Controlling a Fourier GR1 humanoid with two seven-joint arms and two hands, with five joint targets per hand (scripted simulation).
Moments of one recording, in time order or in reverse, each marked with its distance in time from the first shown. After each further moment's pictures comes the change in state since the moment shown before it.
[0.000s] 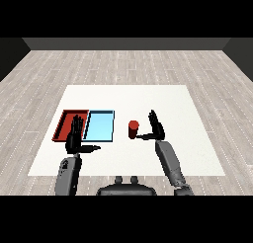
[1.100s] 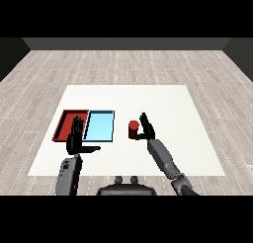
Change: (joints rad) left arm 0.006 -0.007 0.002 0.021 0.003 -0.001 -0.026; right arm -0.157 0.005 0.165 0.334 -0.223 -0.059 -0.147
